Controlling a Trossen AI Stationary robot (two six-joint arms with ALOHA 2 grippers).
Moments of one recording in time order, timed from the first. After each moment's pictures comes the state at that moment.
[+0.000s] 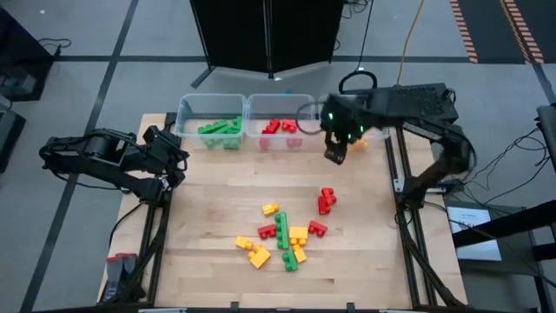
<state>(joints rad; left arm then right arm) -0.16 0.84 1.24 -1.42 -0.52 -0.56 -0.33 1.58 1.77 -1.44 0.03 0.15</state>
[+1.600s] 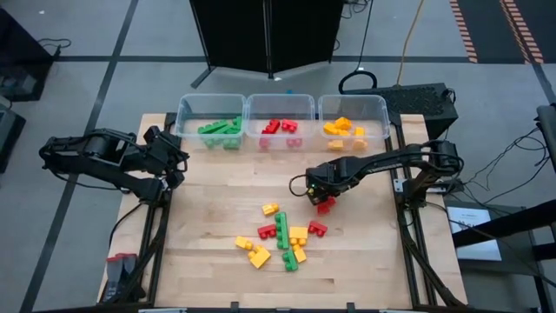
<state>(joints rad) -0.16 0.84 1.24 -1.42 -0.51 -0.54 -0.04 1.71 1.00 -0.82 0.04 1.07</state>
